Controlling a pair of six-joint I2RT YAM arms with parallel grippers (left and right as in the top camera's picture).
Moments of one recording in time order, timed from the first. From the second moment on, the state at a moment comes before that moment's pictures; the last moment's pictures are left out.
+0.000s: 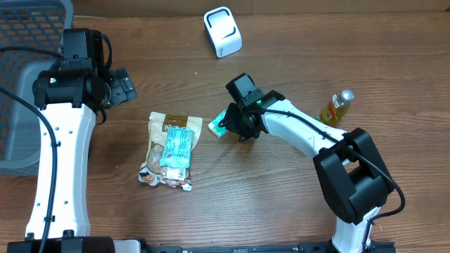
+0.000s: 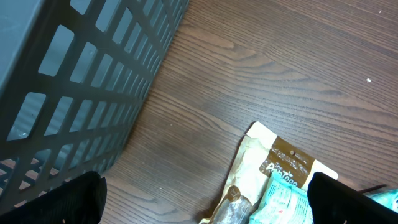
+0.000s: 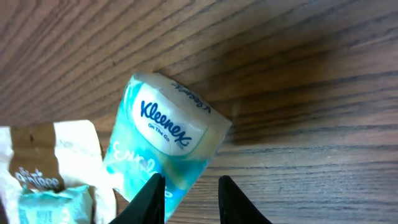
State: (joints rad) left arm 0.04 1.54 1.59 -1.17 -0.23 -0.36; right arm 0.58 1.98 1.34 -0.59 -0.15 0.96
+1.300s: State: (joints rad) left arm 0.04 1.54 1.59 -1.17 -0.23 -0.36; right arm 0.61 2.03 1.35 -0.54 -0.11 1.01
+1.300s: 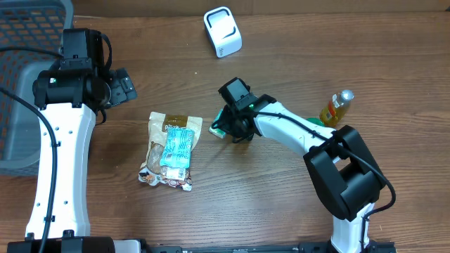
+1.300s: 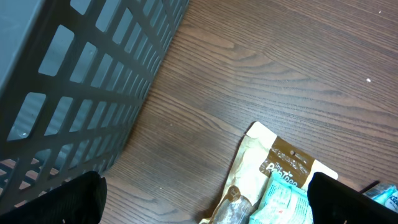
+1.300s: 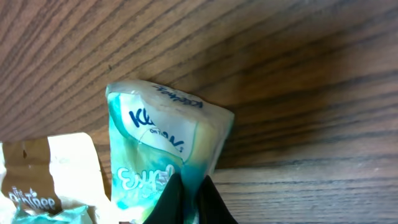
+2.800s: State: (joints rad) left arm 0.04 1.54 1.59 -1.17 -0.23 -0.36; right arm 0.43 1.98 1.35 -0.67 -0.20 0.71
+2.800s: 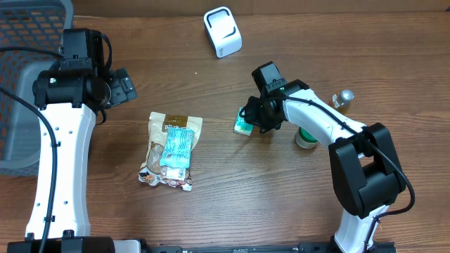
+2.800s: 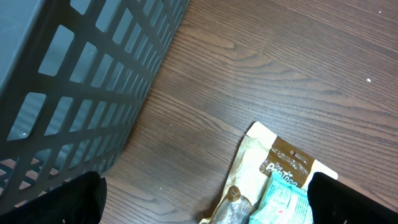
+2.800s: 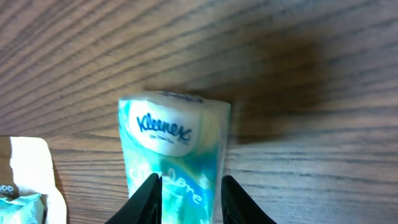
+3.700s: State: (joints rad) left arm 0.04 1.54 1.59 -1.17 -0.23 -0.36; right arm 0.43 1.96 1.25 -0.54 -0.16 0.75
